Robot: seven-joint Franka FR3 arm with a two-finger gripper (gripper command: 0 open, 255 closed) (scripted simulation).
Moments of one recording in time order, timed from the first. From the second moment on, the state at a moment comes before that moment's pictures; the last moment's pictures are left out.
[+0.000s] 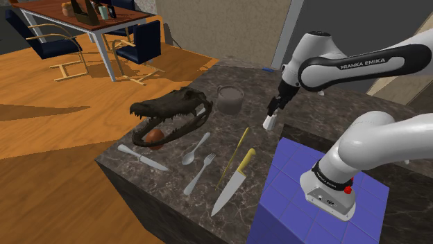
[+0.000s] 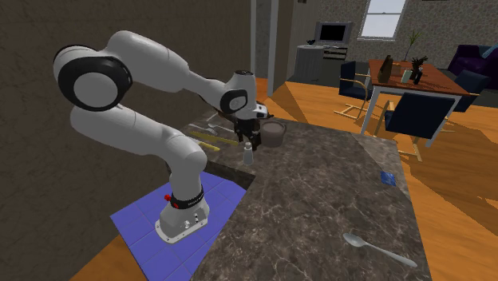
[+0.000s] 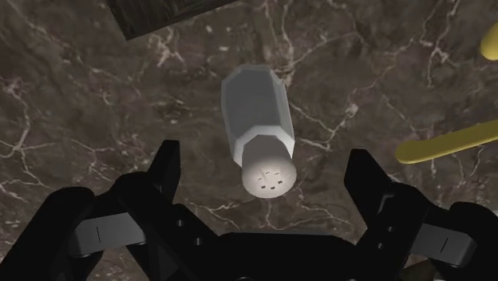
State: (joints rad) arm -0.07 -0.77 -0.10 -2.93 -0.03 2.24 -0.04
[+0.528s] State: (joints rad) arm -0.07 -0.71 -0.10 -2.97 -0.03 2.34 -0.04
